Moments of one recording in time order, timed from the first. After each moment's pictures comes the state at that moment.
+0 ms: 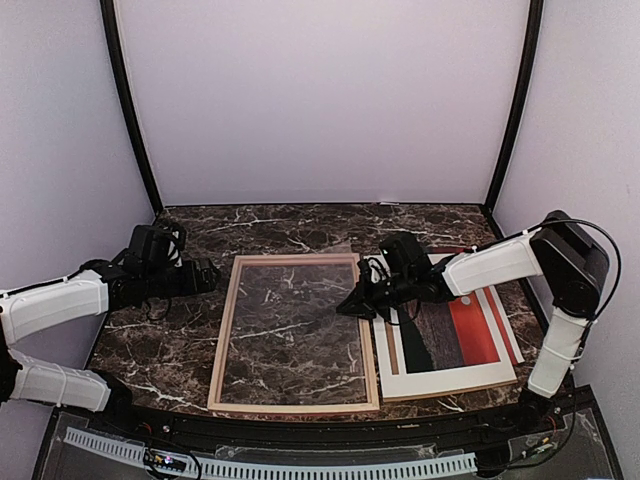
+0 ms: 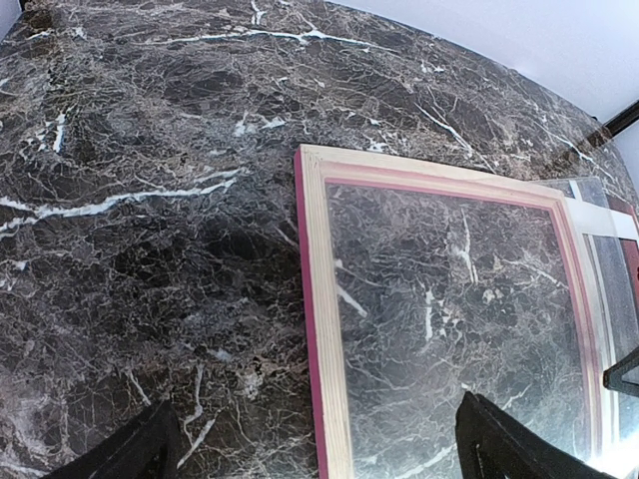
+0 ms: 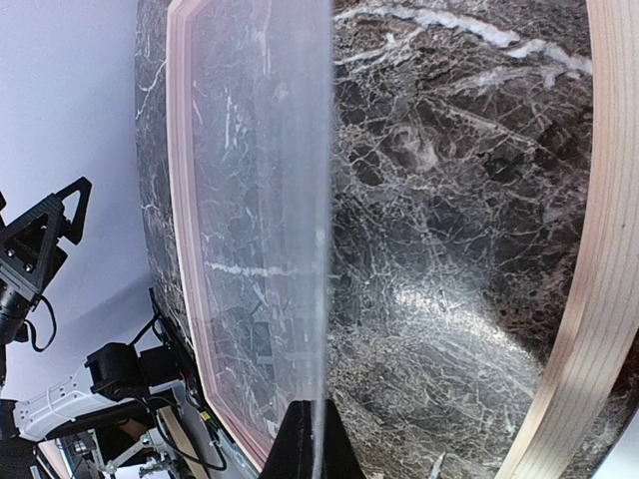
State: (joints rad) left arm -0.41 1.13 0.63 -0.22 -0.06 -0.48; right arm 0.76 1.80 0.95 0.10 -0.53 1.00
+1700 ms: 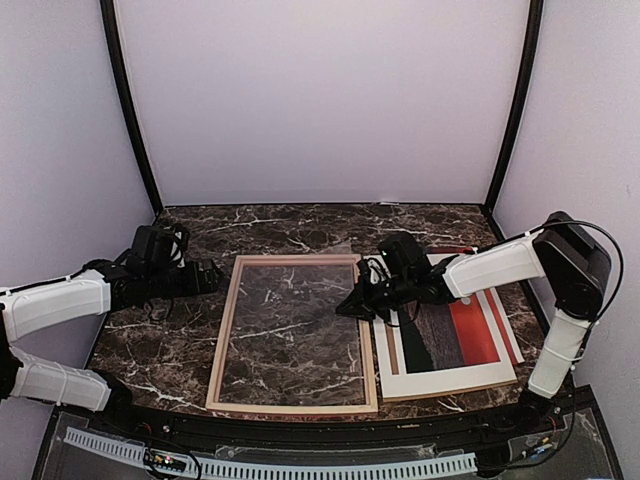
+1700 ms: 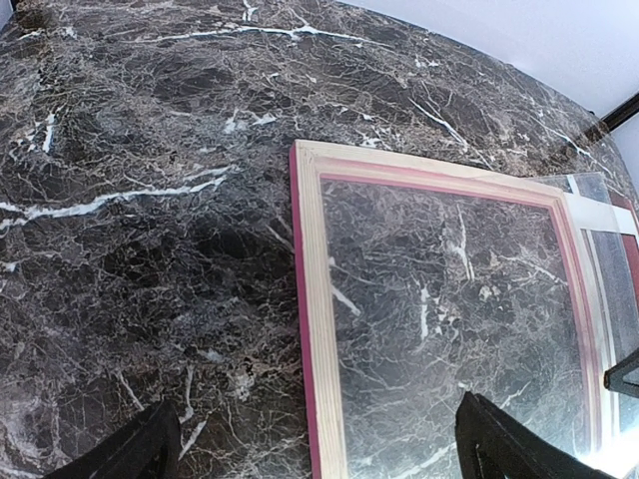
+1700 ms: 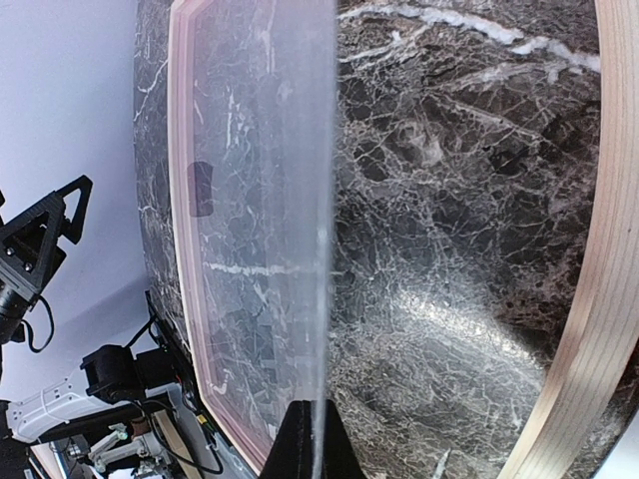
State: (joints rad) left arm -0.42 1.15 0.63 -0.20 -0.06 -0.48; right arm 0.78 1.79 0.94 0.10 -0.49 1.00
